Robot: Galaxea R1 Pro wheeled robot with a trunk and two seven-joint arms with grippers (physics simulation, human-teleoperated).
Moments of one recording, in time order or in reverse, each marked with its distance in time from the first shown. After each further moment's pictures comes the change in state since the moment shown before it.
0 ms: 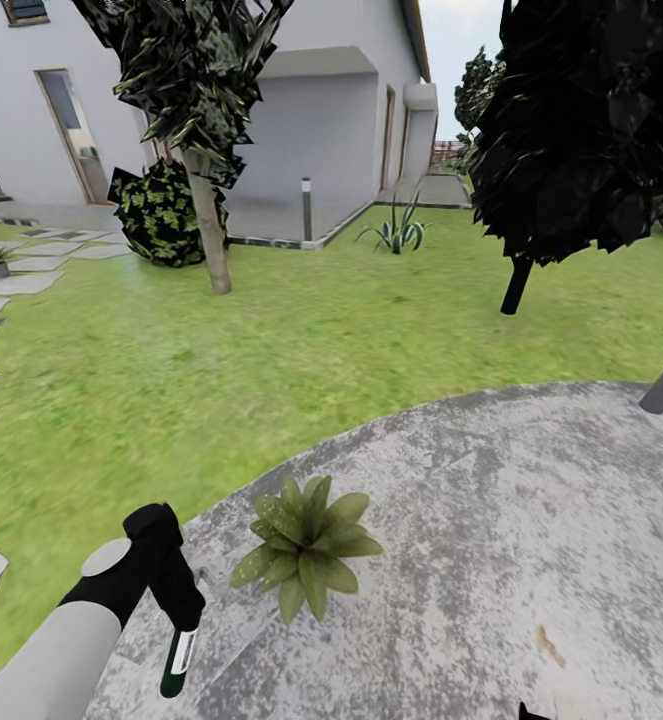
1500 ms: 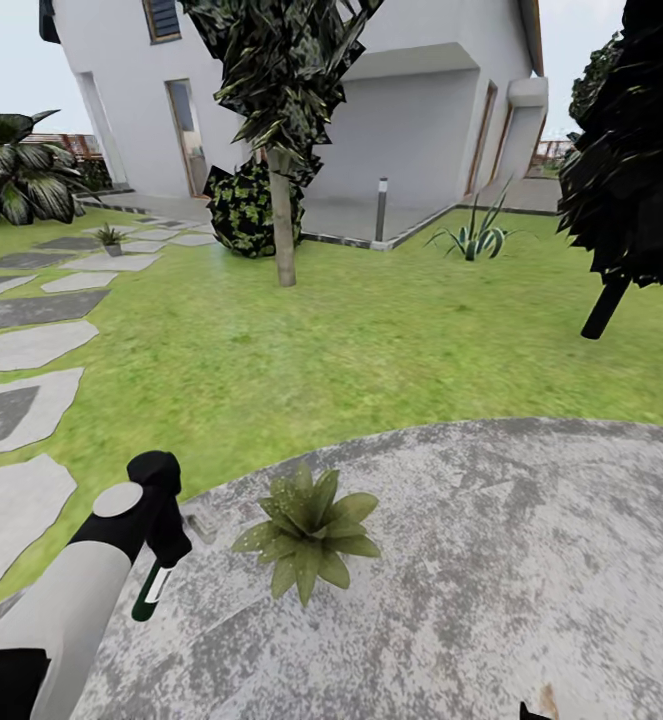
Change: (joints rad) left arm -0.172 0.000 0.007 0.016 -0.277 0.009 -0.038; right arm 0.000 -0.002 0.000 -0.001 0.000 0.001 0.000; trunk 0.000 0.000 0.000
